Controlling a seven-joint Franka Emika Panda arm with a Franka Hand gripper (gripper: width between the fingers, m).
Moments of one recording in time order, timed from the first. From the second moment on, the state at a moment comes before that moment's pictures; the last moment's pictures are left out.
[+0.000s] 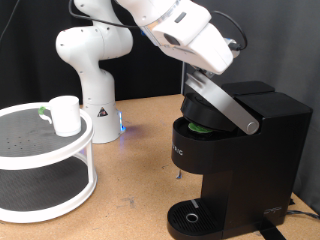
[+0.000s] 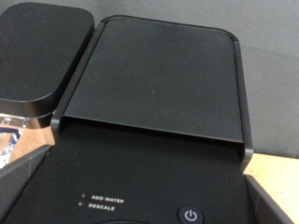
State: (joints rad) arm 0.27 -0.12 -0.26 -2.12 0.73 1.91 -1.19
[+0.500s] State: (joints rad) arm 0.26 -0.12 -0.27 -2.14 0.73 1.93 -1.21
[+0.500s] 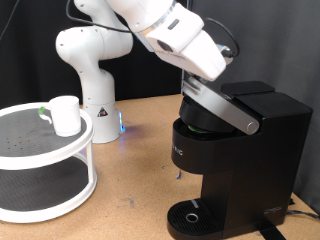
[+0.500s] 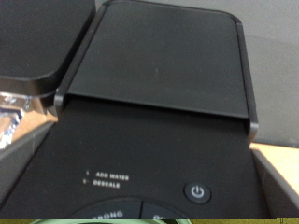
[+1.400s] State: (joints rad) arm 0.25 -0.12 -0.29 -2.20 0.69 1.98 -1.26
